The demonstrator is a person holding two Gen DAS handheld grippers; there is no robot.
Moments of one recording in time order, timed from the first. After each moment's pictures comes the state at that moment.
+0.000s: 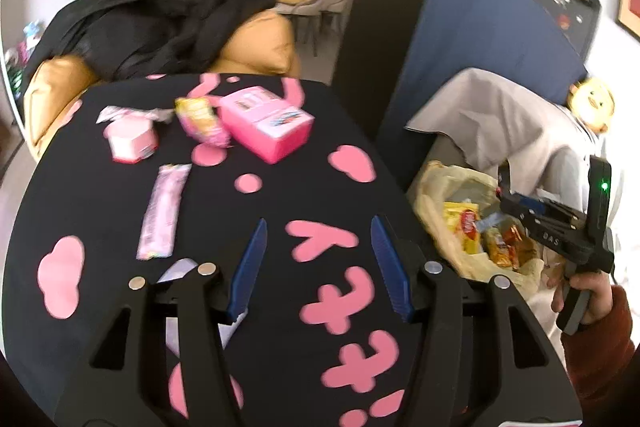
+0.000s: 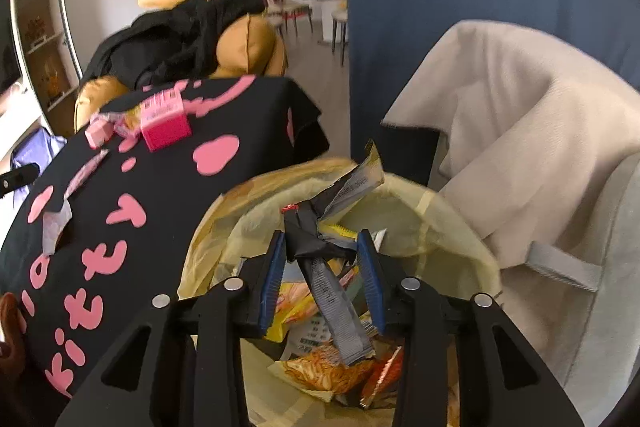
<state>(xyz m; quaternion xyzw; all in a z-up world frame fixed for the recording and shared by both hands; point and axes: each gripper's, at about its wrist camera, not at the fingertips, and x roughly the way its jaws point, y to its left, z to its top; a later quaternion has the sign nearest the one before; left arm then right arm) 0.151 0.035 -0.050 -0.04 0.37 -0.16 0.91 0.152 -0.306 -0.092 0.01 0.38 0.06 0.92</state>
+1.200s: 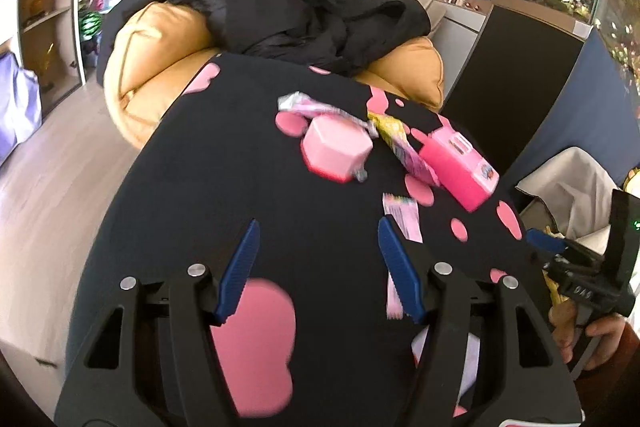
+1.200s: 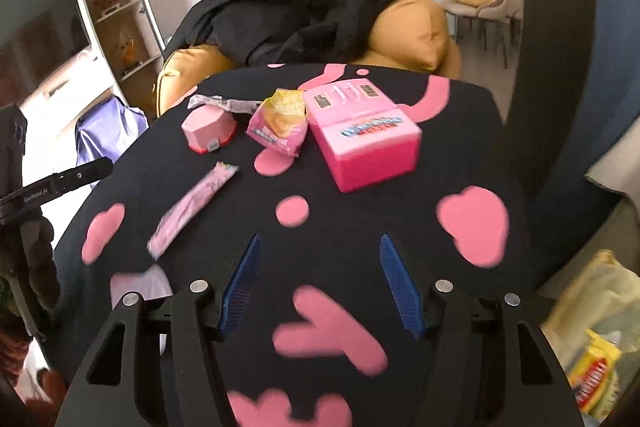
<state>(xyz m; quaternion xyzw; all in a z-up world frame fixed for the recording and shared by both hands) 0.221 0.233 -0.085 -0.12 0.36 -0.04 0.92 0.255 -0.082 -0.105 0.01 0.39 0.22 0.89</state>
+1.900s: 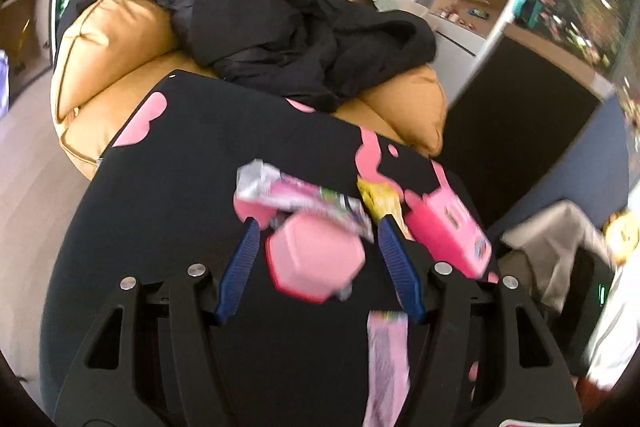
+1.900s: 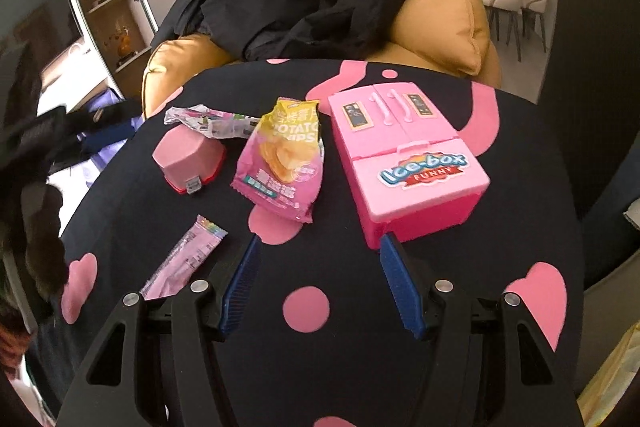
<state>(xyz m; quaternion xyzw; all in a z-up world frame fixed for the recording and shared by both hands) 0.339 0.243 -0.083 -0.19 0.37 -0.07 0.91 0.326 -0.033 -0.115 0.00 0.42 0.22 0.88</state>
